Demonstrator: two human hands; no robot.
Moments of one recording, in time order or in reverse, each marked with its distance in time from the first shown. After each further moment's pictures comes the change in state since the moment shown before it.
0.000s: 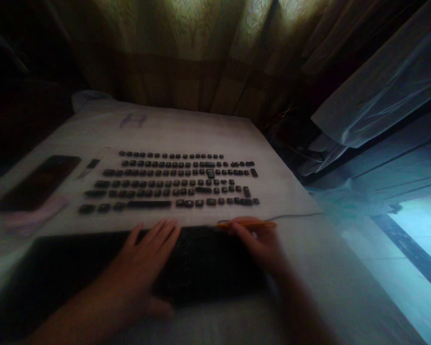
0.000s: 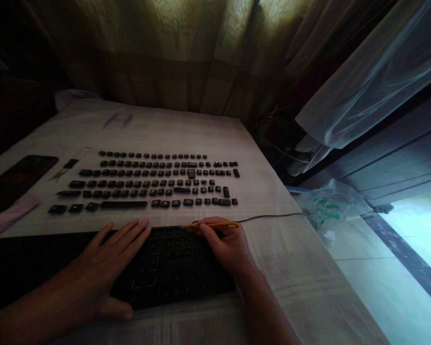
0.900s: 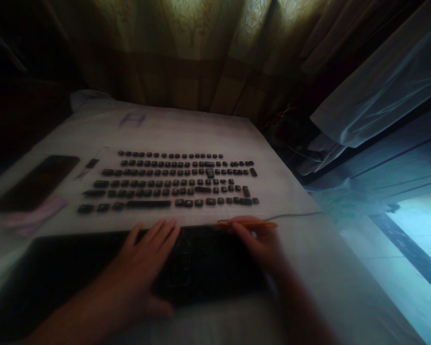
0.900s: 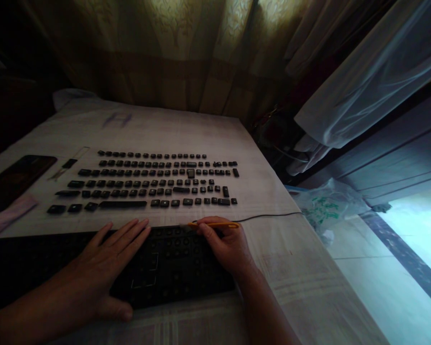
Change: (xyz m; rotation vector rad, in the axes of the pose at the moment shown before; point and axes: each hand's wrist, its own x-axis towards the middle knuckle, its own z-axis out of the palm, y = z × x) left_hand 0.000 -0.001 0.000 0.020 0.007 0.002; right_hand -0.002 0.003 0.000 -0.017 0.032 -0.040
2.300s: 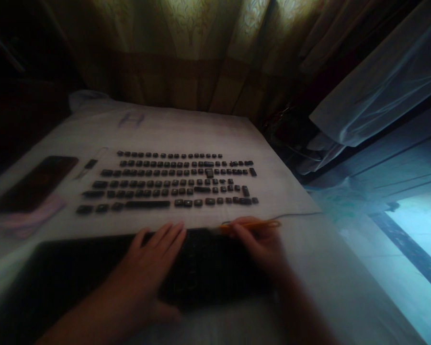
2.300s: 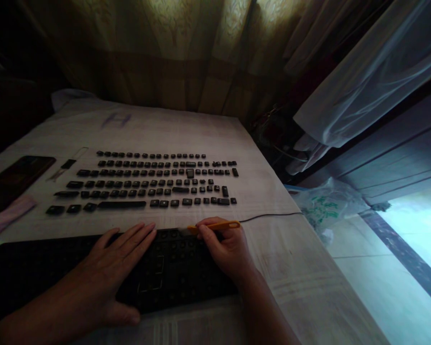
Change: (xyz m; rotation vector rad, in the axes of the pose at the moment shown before) left_hand 0.004 0.016 -0.001 -0.046 -0.004 0.021; right_hand -0.004 -0.011 -0.001 -0.019 -0.009 -0.009
